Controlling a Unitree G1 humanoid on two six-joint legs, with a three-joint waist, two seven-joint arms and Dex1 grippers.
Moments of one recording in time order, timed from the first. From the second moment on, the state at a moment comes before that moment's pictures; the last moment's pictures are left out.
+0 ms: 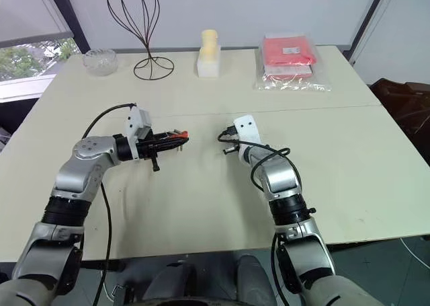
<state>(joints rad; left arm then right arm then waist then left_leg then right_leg) -0.56 0.51 -0.03 0.17 -0.34 0.27 -1.12 -0.63 -0.12 0.05 0.17 0.09 0.82 0.18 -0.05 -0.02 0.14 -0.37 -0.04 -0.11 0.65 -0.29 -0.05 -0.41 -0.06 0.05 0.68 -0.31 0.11</state>
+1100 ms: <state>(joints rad) -0.95 0.21 0.00 0.86 -0.27 -0.07 -1.09 -0.76 0.02 -0.17 0.33 0.45 0.12 0.52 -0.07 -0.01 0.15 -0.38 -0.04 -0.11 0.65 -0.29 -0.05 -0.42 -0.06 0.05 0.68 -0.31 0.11</state>
